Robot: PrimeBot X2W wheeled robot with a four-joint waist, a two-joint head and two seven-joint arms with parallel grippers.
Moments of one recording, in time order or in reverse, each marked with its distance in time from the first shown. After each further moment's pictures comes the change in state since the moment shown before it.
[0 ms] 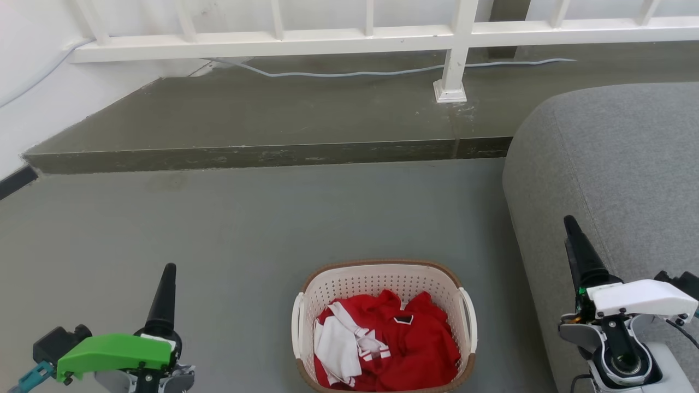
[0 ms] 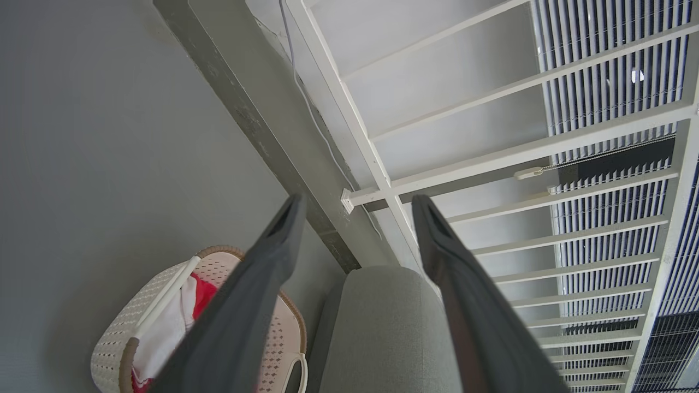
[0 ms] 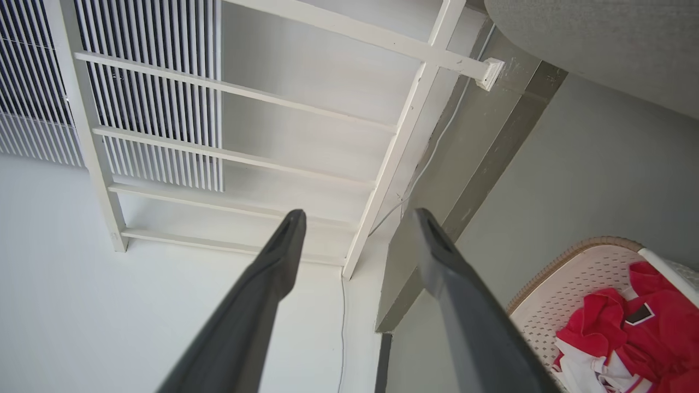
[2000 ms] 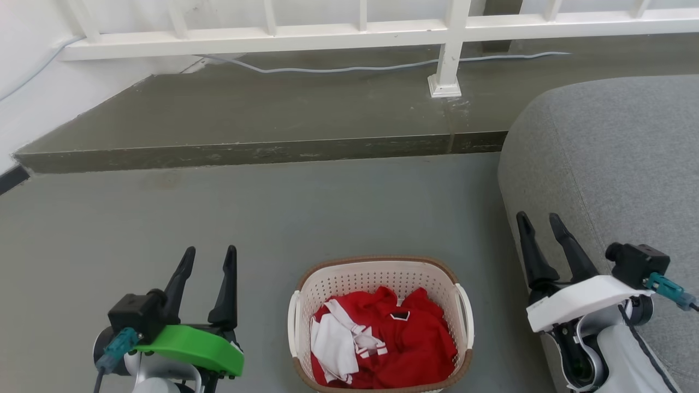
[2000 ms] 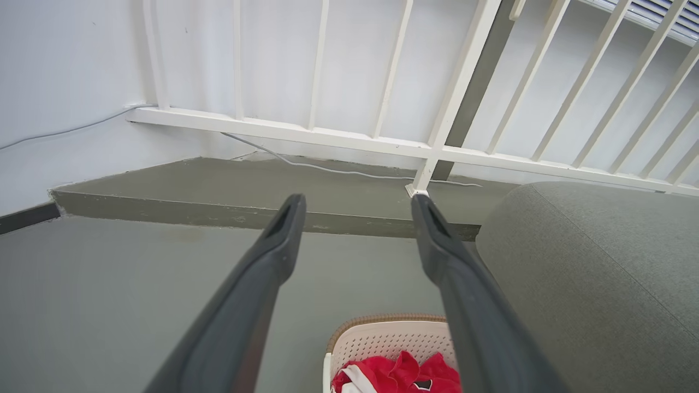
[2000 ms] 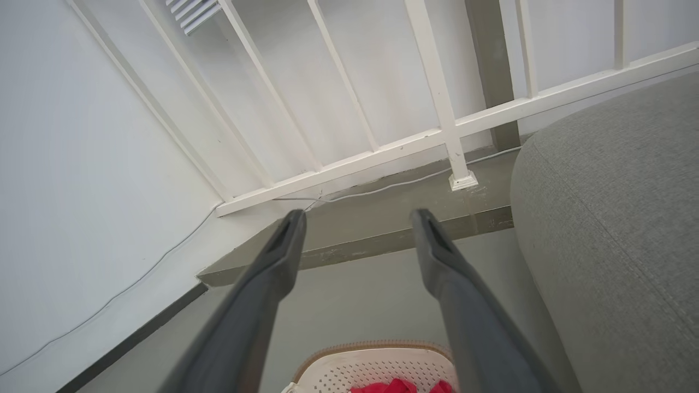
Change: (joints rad) left arm -0.006 0.002 -0.150 -0.099 0.919 0.028 -0.194; right arm -0.029 -0.016 0.118 0.001 -0.862 0.001 -0.198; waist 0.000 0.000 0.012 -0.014
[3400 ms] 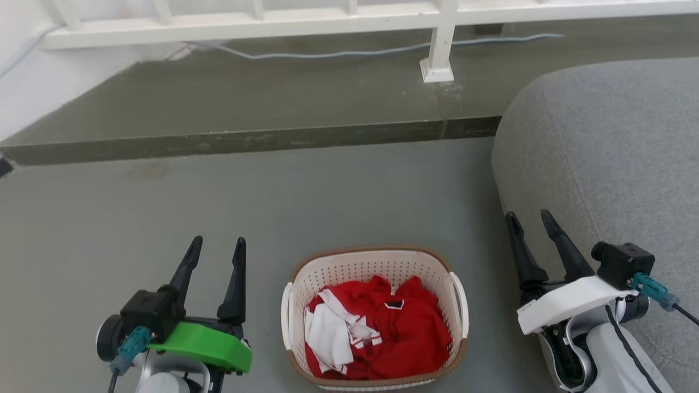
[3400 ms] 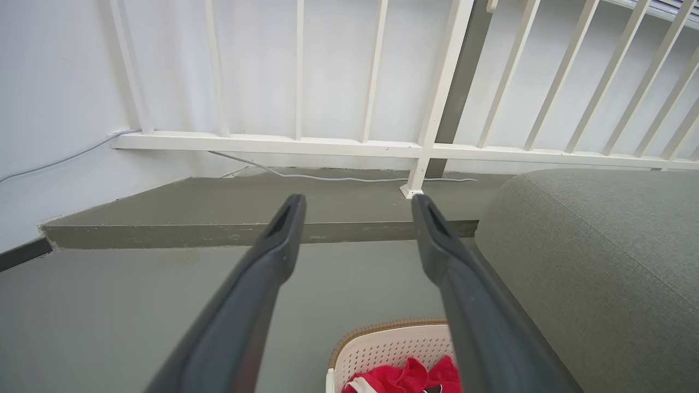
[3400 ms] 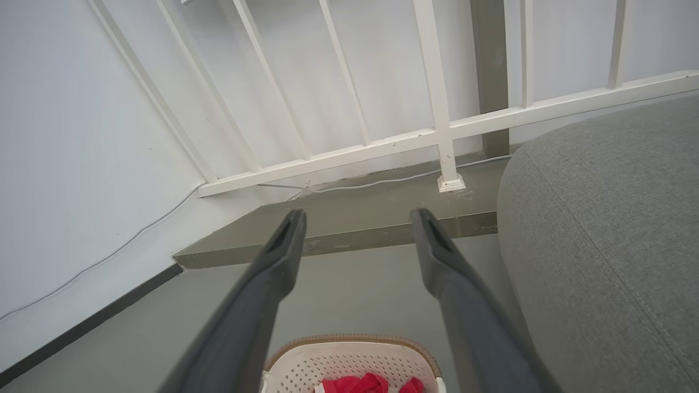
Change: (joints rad) left arm -0.007 0.000 -0.028 -0.034 0.082 0.016 -0.030; right arm -0.012 0.025 -0.005 0.017 -0.137 0.009 -0.029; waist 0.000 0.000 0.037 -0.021
